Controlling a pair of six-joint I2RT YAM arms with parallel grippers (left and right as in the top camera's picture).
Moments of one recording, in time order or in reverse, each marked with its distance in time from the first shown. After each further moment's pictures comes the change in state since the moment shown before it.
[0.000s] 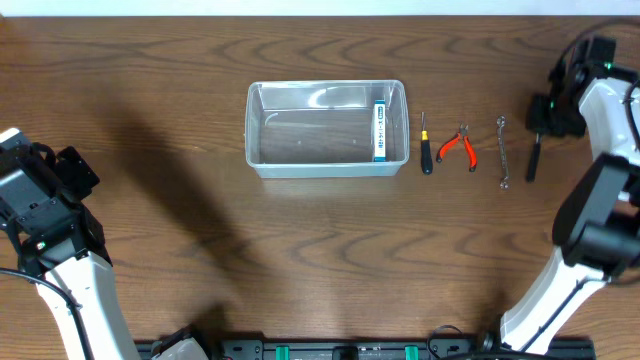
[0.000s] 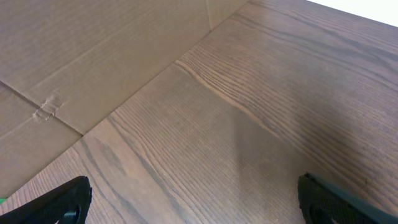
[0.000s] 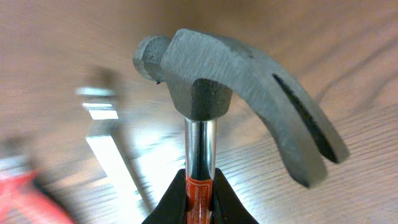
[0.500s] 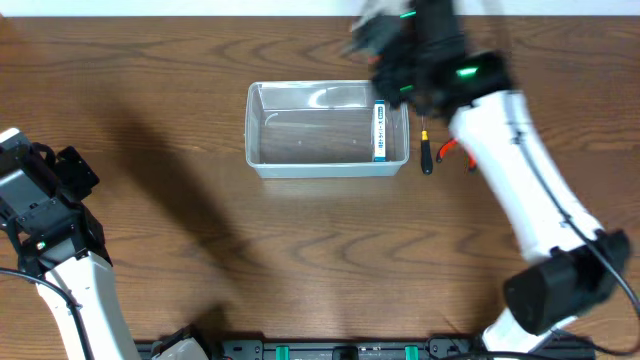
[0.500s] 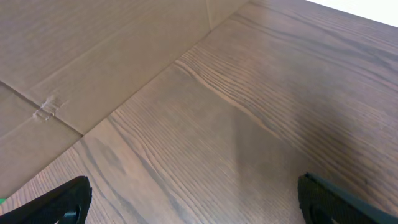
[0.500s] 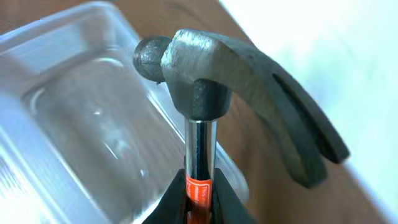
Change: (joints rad) left arm 0.000 0.000 0.000 0.000 0.000 0.000; right arm 0.710 -0.258 0.062 0.171 -0.105 -0.528
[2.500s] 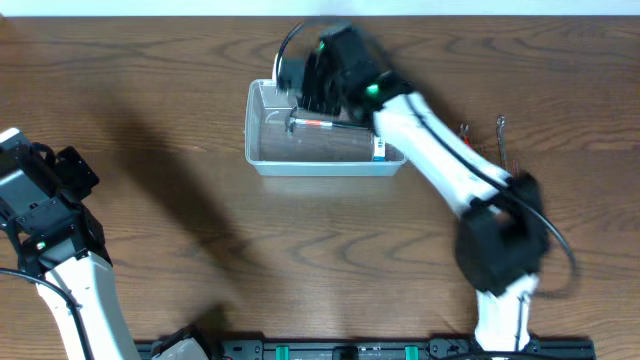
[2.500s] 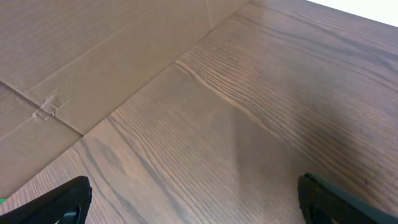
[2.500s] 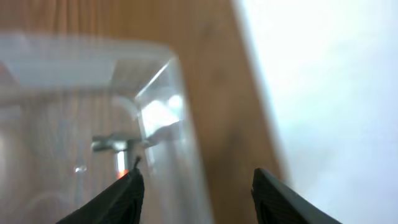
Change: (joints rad) left arm 0.000 0.000 0.000 0.000 0.000 0.000; right arm 0.119 0.178 -0.003 0.324 -0.071 -0.297
